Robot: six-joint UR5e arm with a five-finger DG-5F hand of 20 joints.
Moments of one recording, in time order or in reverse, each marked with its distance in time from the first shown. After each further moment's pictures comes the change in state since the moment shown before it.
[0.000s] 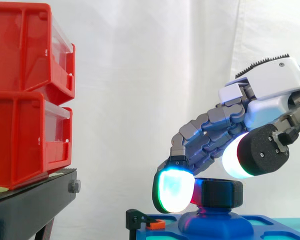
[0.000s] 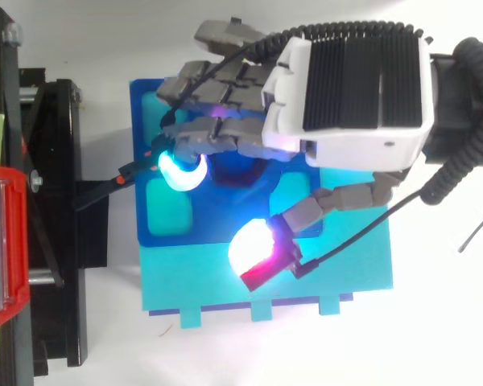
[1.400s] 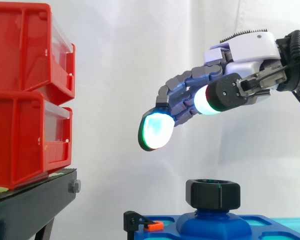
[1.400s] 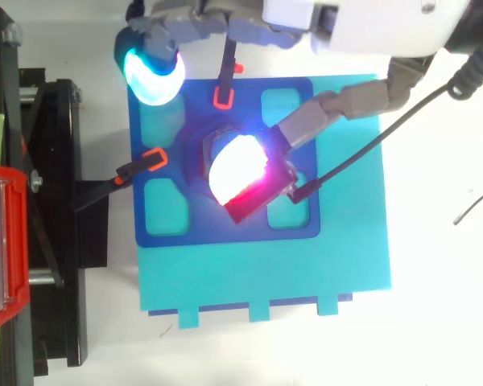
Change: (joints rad) arm -0.093 -0.006 0.088 0.057 -0.109 -0.045
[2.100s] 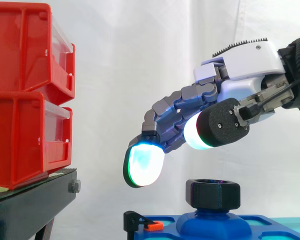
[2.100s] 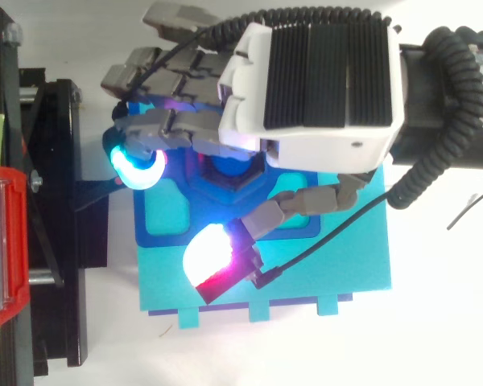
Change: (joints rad) arm 0.097 -0.043 0.006 -0.015 0.107 0.019
